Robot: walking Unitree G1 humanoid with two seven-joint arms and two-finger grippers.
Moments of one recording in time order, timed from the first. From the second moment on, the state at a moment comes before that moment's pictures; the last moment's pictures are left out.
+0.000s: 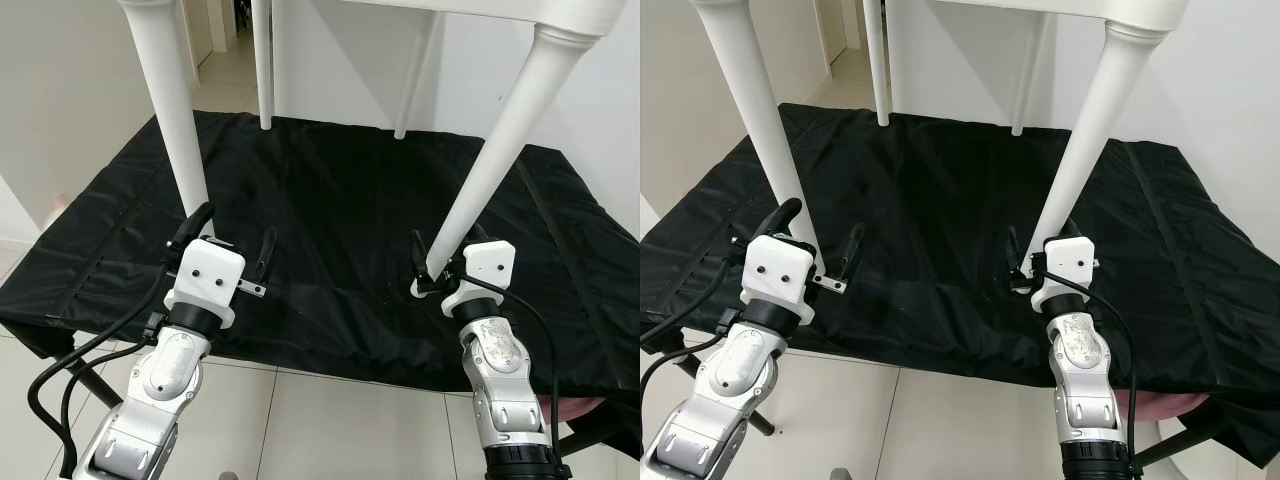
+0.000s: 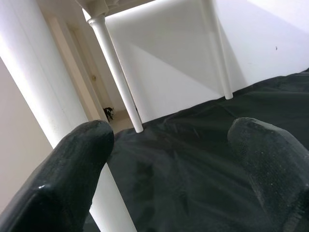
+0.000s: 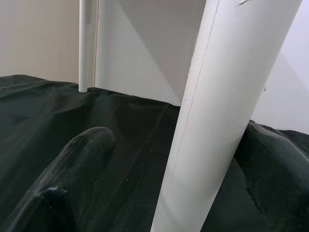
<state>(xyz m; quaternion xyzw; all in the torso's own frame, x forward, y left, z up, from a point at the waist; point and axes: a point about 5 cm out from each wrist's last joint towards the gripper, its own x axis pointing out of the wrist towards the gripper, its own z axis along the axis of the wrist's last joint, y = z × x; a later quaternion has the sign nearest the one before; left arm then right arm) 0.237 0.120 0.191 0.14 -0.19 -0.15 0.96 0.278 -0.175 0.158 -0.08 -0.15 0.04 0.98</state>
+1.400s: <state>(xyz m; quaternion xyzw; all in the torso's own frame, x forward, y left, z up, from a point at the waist) 0.223 0.126 0.153 0.16 -0.17 -0.17 0.96 0.266 -0.175 0.124 -0.10 -0.11 0.05 0.99</state>
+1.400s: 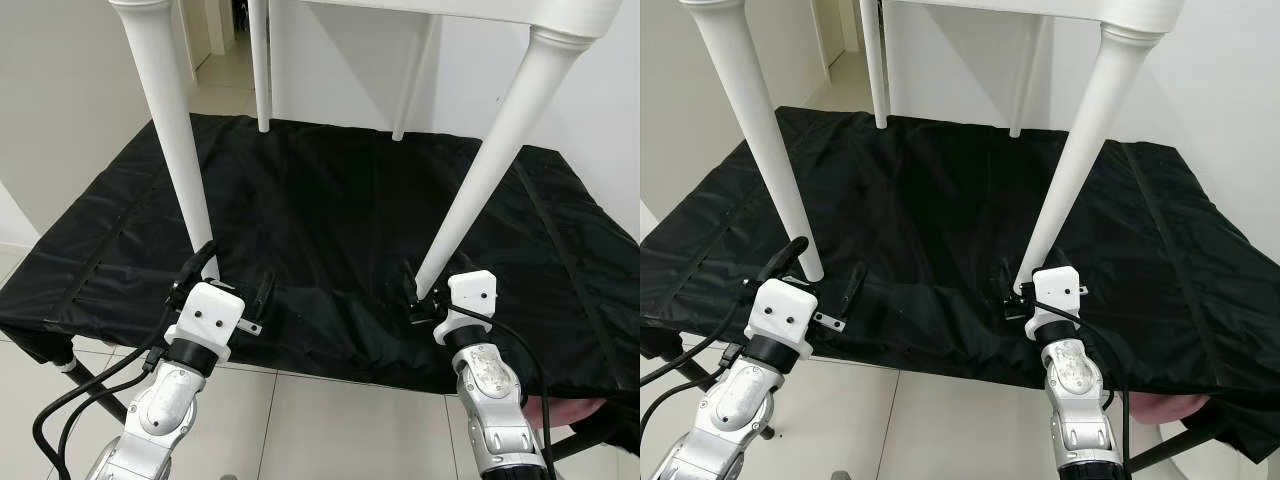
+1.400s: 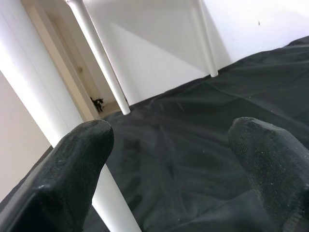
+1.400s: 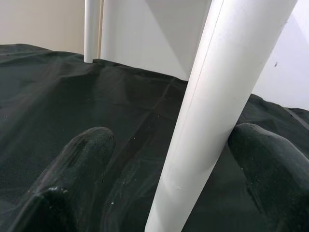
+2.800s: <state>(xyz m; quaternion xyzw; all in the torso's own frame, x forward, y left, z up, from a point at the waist) 0.197 0.137 0.124 0.13 -0.15 -0.31 0.93 0.237 -0.154 0.101 -0.10 -0.07 0.32 0.94</state>
